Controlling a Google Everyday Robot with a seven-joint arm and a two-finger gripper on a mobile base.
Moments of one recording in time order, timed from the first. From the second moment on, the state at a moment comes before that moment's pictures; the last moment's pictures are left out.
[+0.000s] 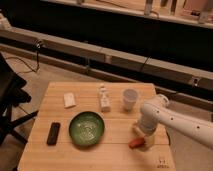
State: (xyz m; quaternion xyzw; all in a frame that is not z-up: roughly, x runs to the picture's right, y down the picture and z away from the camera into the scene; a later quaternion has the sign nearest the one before) arm 0.212 0.262 0.791 -0.35 -0.10 -0.20 0.91
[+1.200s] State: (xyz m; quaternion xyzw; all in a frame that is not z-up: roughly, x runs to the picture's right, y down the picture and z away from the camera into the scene) arm 0.205 0.287 0.794 -0.36 -0.13 -0.20 0.90
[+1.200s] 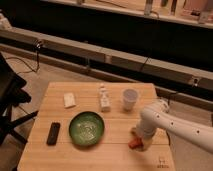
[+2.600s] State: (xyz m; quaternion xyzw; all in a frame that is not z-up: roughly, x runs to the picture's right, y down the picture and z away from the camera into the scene) arm 0.174 0.231 0.751 -0.33 -0.13 -0.23 0.91
